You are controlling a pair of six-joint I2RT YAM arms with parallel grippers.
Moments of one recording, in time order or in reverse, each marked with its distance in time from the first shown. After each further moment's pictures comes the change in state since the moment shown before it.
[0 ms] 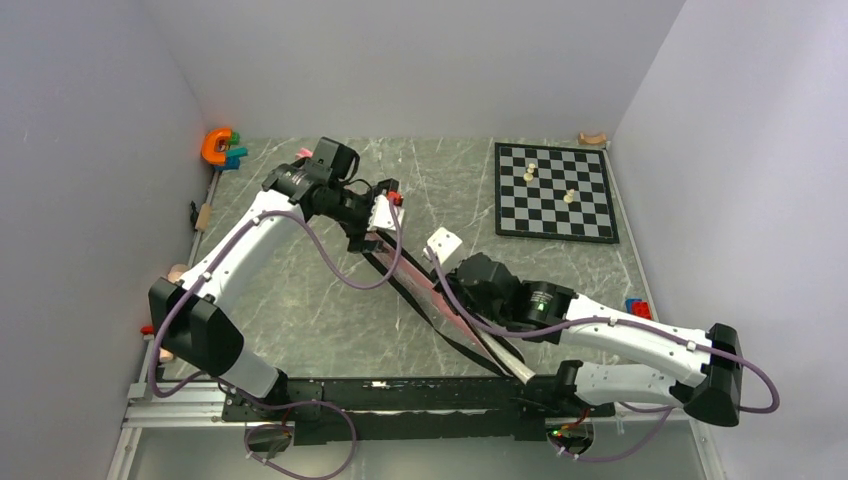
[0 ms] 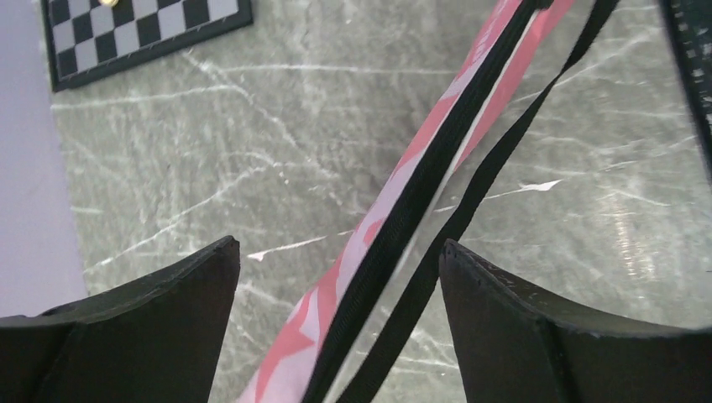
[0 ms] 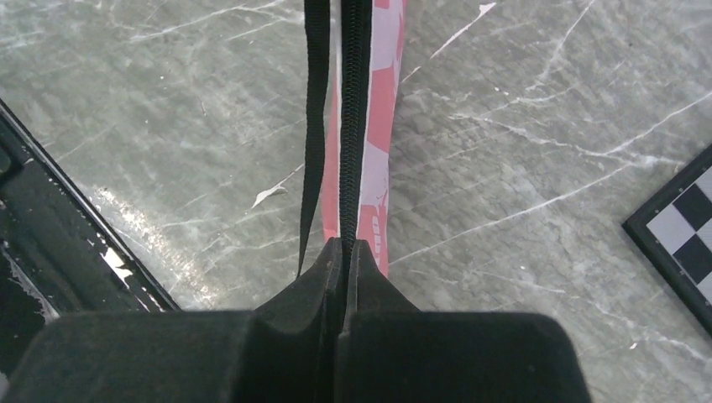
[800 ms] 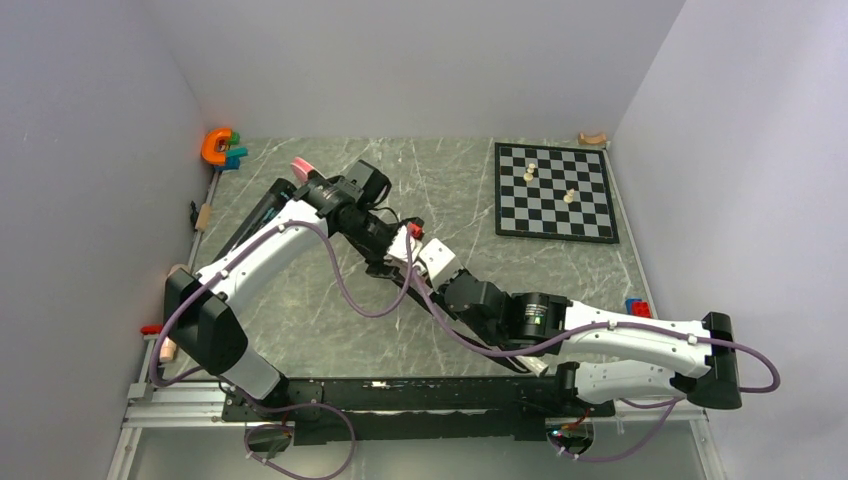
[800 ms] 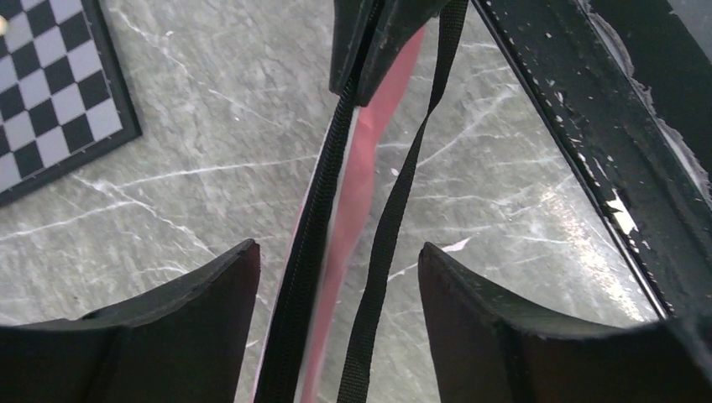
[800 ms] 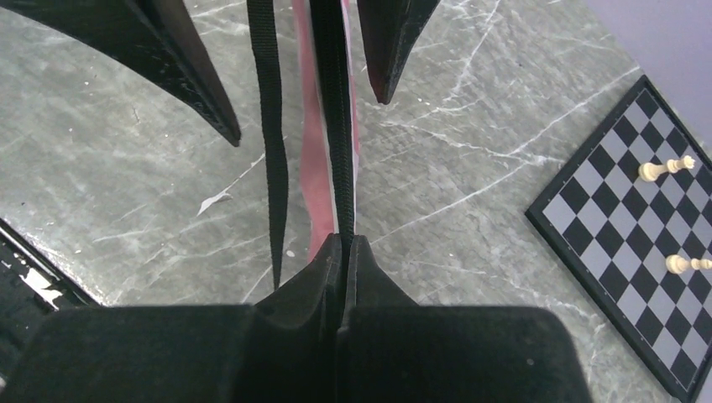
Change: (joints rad) left arm -0.171 0.036 -0.041 -0.106 0.100 0.081; right arm 0.209 0.025 0.056 -0.045 0.341 -0.060
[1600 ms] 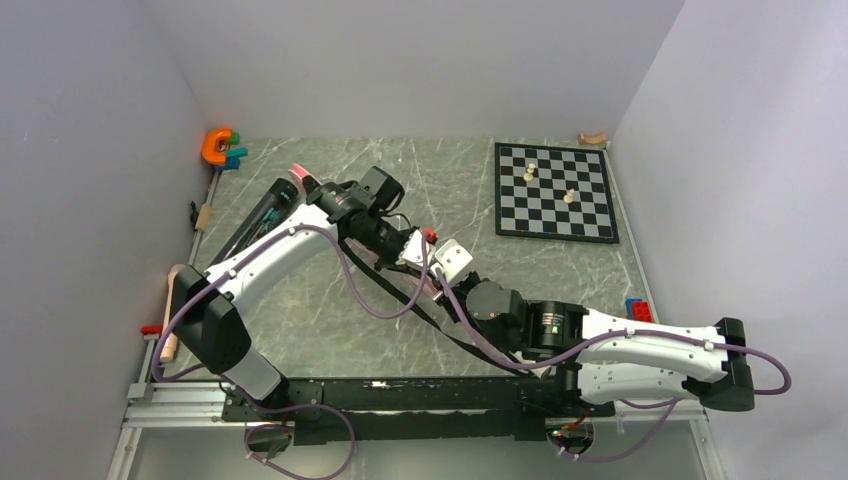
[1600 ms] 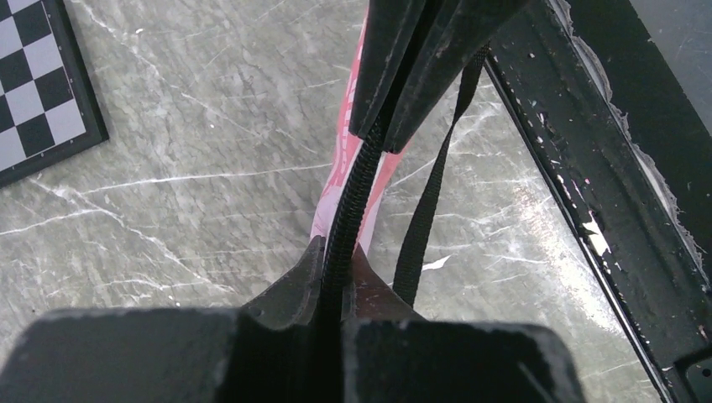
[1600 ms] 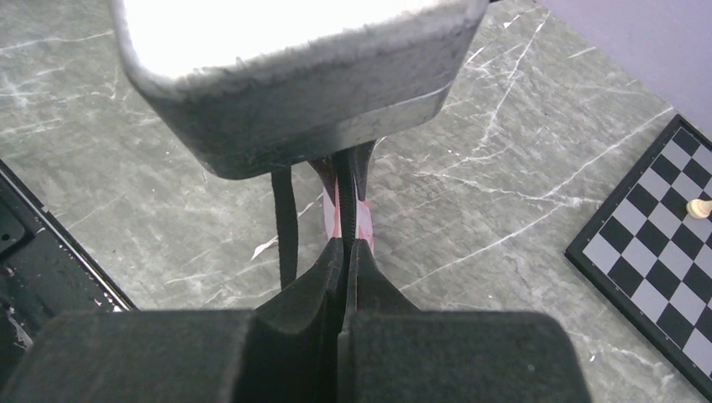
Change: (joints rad) left arm -0.061 0.018 0.000 0.052 -0.019 -0.119; right arm 0.043 -0.107 -0.066 0.153 0.004 0.031
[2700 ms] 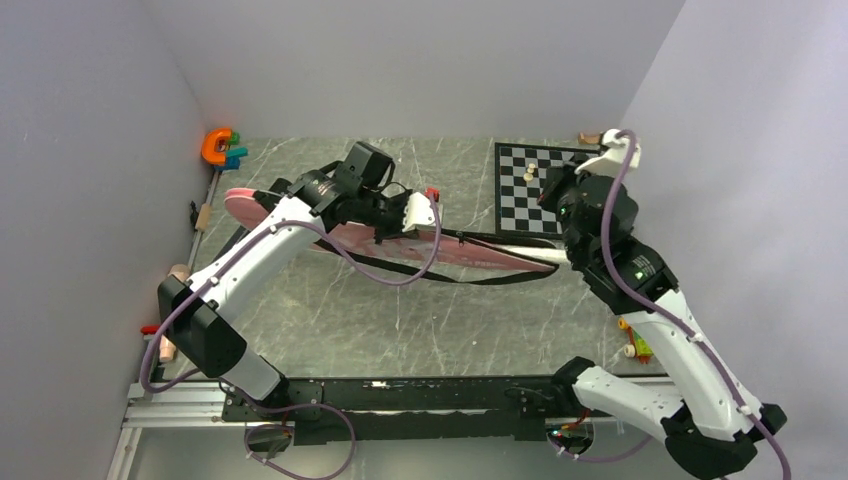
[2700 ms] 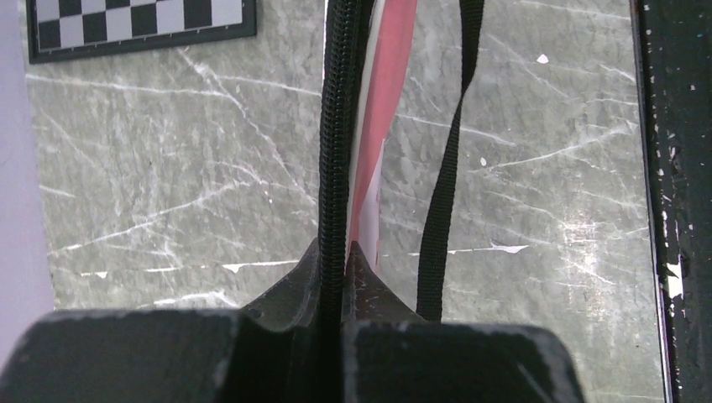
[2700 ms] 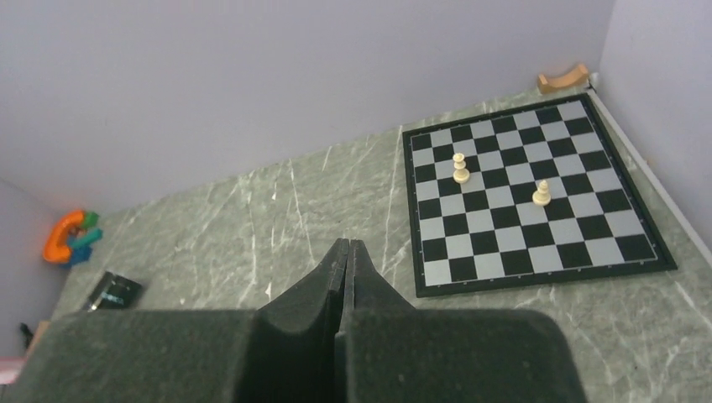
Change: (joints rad) left arm 0.033 -0.031 0.116 0.124 -0.249 -0.289; right arm -0.716 -0.030 0.410 -0.183 0.052 0.315
